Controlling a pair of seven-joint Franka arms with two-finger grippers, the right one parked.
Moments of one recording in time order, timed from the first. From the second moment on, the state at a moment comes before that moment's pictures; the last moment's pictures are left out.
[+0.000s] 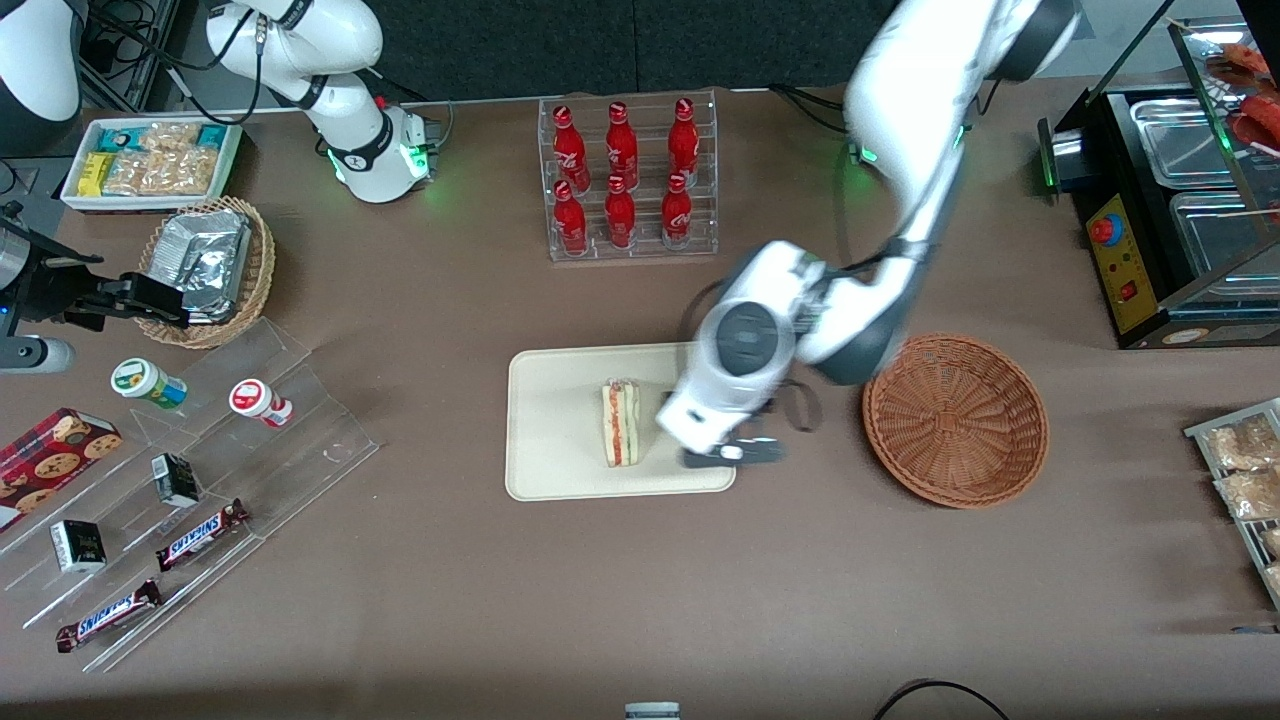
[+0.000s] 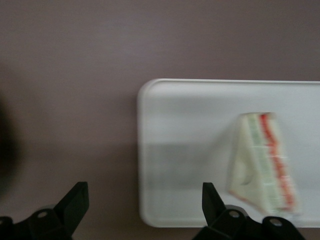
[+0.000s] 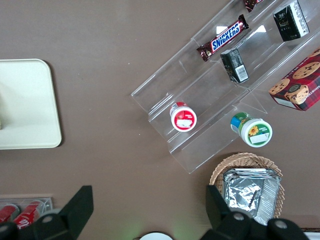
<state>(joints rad) -0.49 0.60 -0.07 -1.42 -0.04 1.92 -0.58</state>
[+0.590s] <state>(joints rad) -0.09 0.15 -0.06 -1.84 -0.05 1.78 -0.06</state>
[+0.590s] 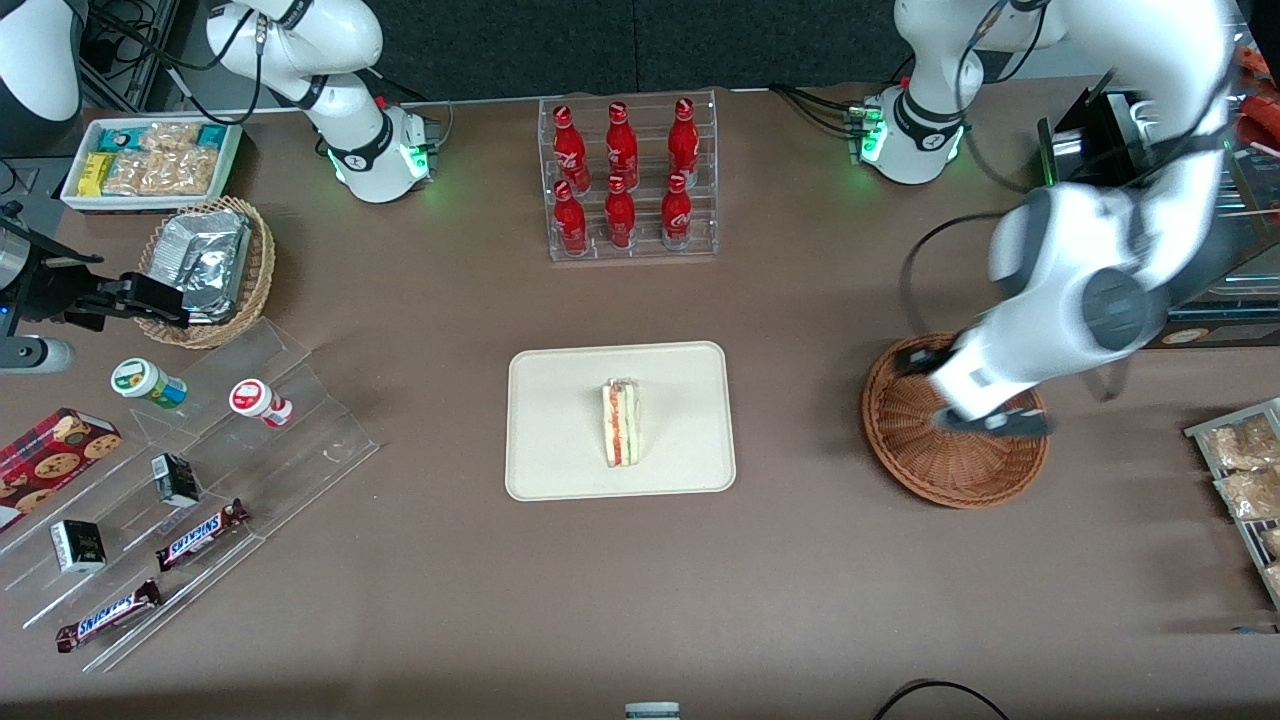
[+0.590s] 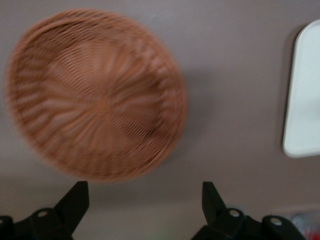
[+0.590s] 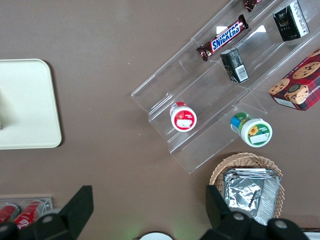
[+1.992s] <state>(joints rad) -0.03 -0.06 -0.06 -1.60 0.00 1.57 -0.02</state>
